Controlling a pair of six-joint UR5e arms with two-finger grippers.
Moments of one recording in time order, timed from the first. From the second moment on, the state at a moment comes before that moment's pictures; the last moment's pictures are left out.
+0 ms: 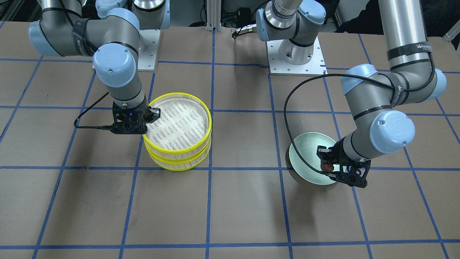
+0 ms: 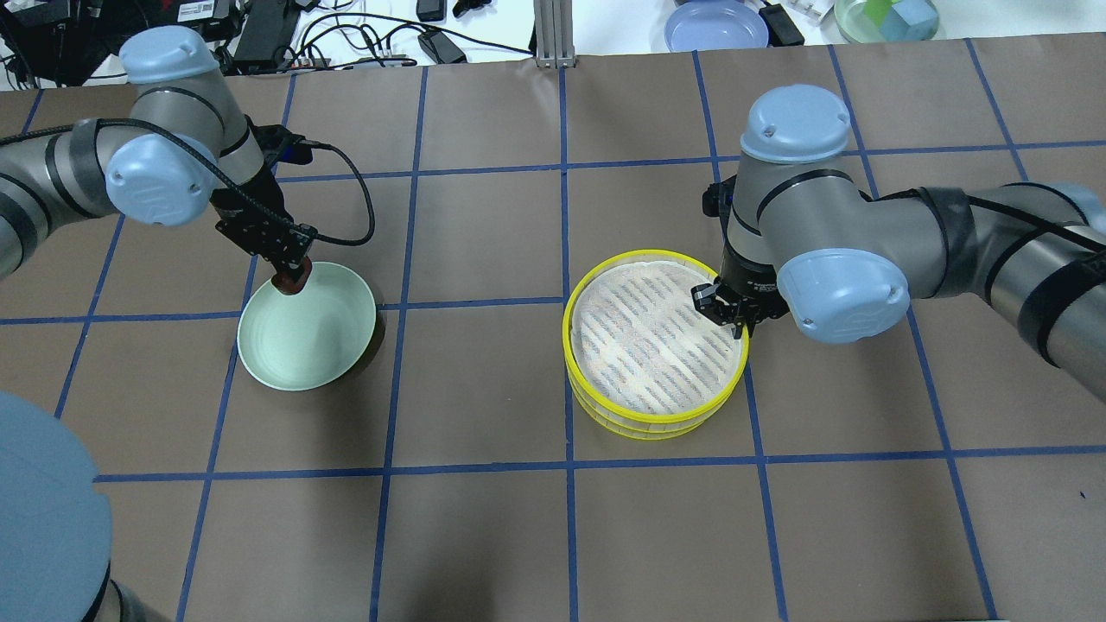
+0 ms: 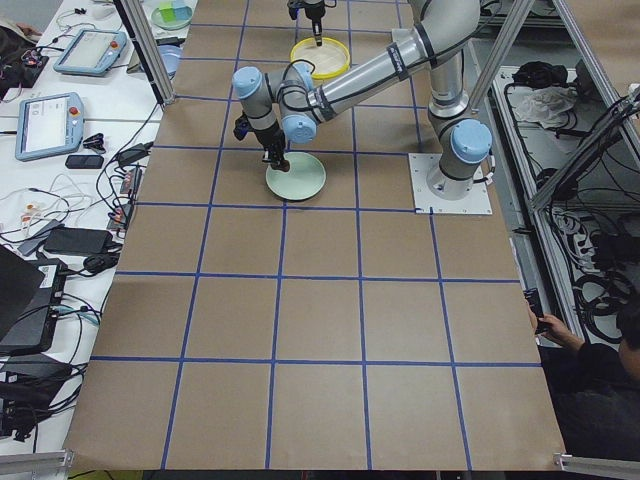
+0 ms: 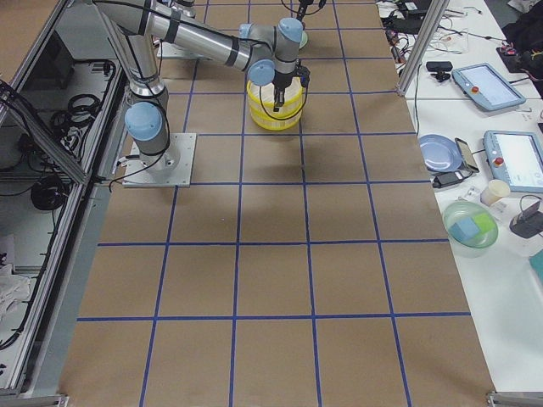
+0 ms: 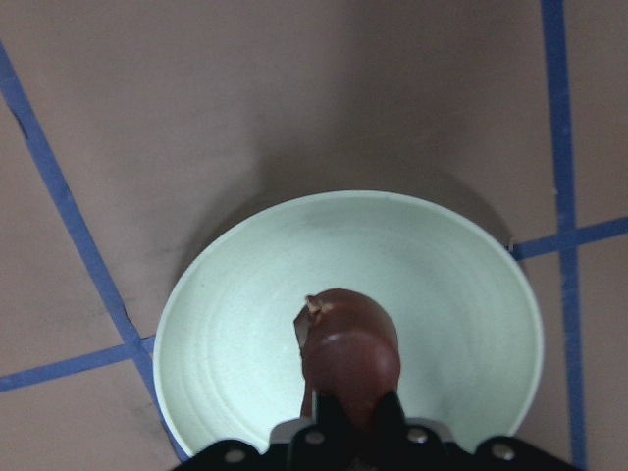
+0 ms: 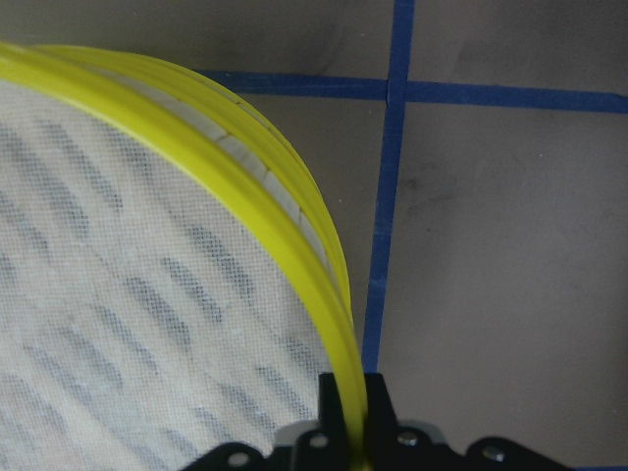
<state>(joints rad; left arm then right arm) -1.39 -1.94 -1.65 -1.32 1.62 0.39 1.65 -1.43 1.95 -1.96 -1.63 0.03</state>
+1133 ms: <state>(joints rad) -1.70 -1.79 -1.62 -1.38 1.36 -0.29 1.64 -1.41 1.95 -1.96 -1.62 0.04</state>
